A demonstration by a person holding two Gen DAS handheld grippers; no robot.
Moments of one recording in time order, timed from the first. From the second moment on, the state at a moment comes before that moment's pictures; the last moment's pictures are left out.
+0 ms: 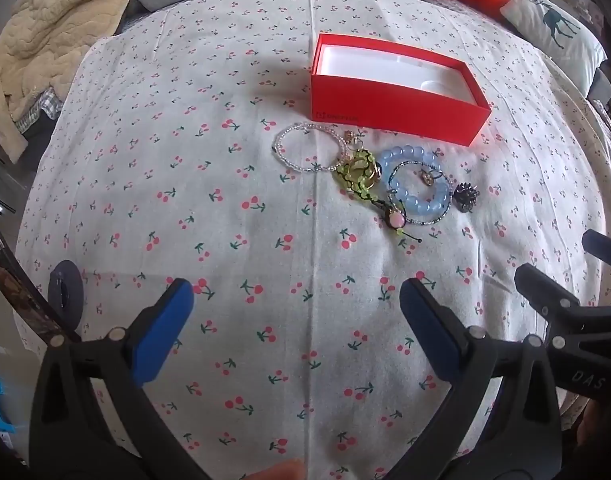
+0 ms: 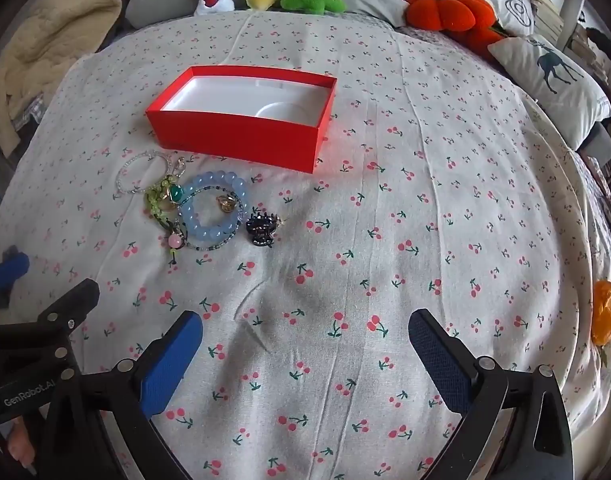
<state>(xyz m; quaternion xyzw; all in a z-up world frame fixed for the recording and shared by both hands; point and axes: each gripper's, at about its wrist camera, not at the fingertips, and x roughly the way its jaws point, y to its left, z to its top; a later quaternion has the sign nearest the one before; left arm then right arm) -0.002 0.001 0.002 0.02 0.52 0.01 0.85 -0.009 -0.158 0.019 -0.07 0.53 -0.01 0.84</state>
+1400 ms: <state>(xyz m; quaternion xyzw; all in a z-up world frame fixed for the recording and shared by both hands) -0.002 0.002 0.005 0.02 0.52 0.01 0.85 -0.006 -0.158 0.016 -0.06 0.54 -0.01 0.84</state>
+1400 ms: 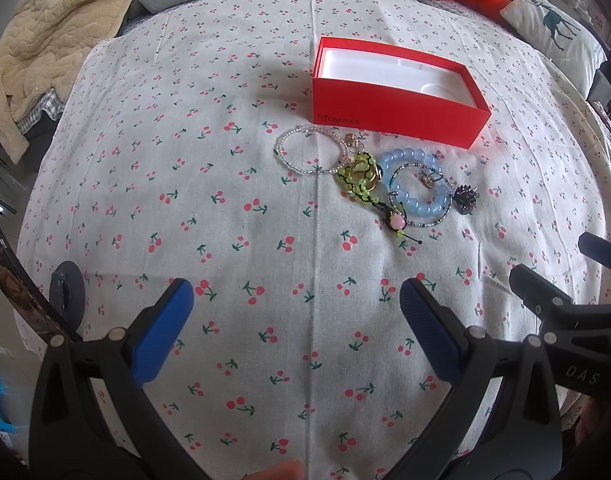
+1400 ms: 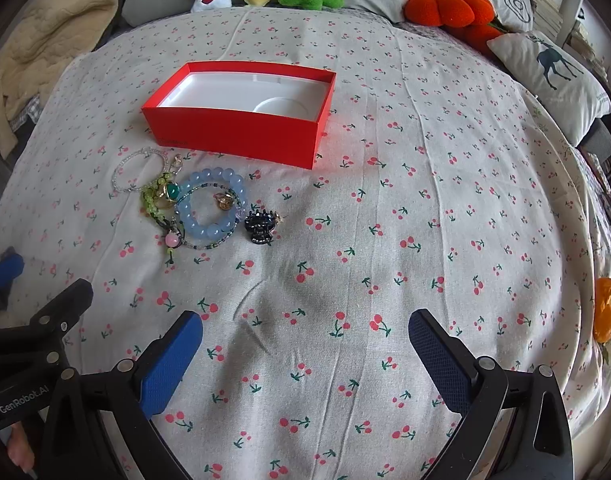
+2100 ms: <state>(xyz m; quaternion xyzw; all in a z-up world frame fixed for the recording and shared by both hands) -0.002 0.002 0.003 0.02 0.52 0.01 0.85 -0.006 -0.158 0.016 -0.06 0.54 -0.01 0.84</state>
